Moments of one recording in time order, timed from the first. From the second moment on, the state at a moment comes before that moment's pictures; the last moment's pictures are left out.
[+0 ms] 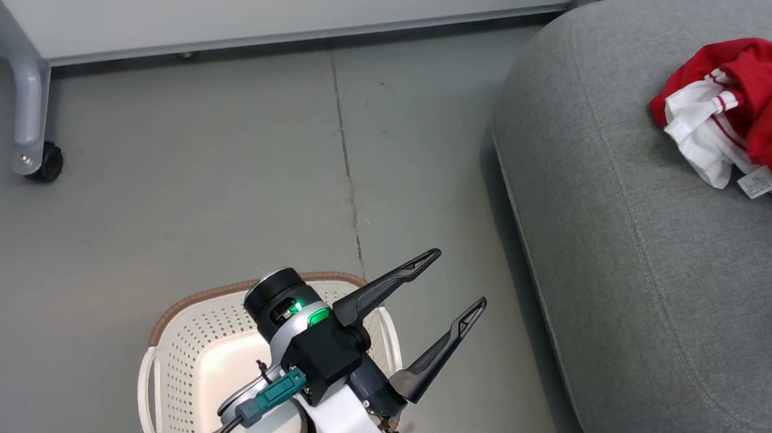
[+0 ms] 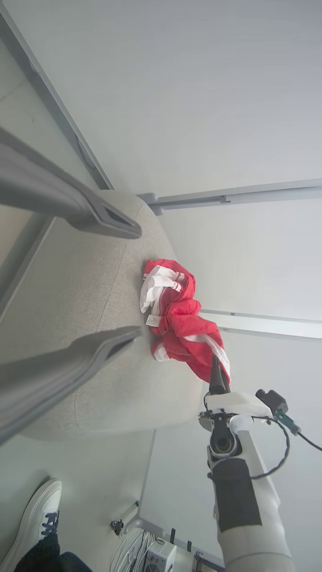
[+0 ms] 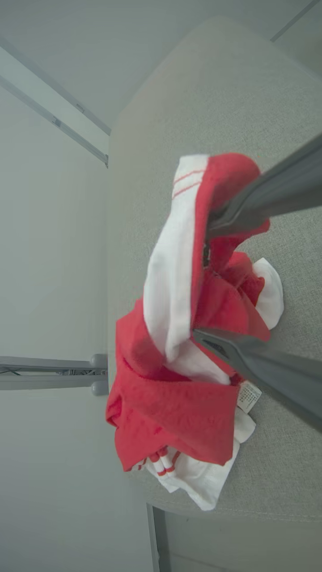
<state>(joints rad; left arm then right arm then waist) -0.33 0.14 -0.70 0.09 -0.26 -0.13 -0.26 -0.92 -0.56 0.22 1.22 0.34 0.13 -0.18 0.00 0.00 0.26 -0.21</state>
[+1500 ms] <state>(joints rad) -0.05 0.05 -0.21 0.08 -0.21 -0.10 -0.26 -0.17 -0.33 0.10 0.11 0.31 0.13 -0.26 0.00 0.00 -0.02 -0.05</state>
